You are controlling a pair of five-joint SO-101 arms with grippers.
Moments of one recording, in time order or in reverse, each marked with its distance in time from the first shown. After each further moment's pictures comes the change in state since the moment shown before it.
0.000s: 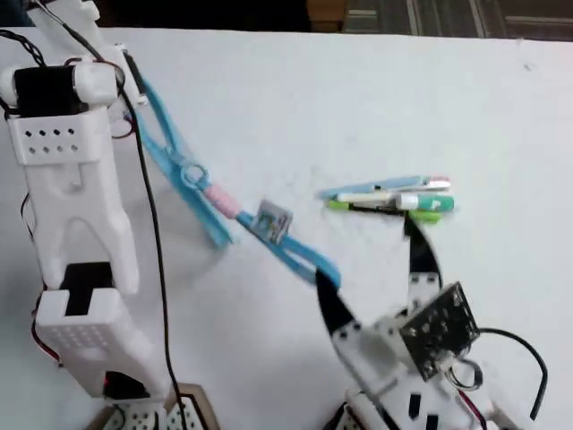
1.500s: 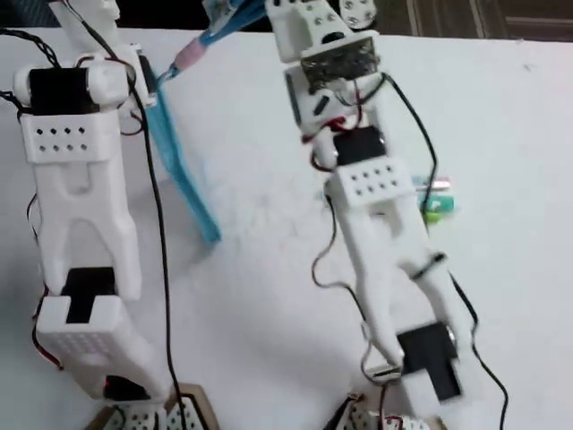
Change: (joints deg) left arm 1.2 0.1 6.5 -6.8 -7.7; right arm 20.0 83.6 -36.7 -106.2 15.4
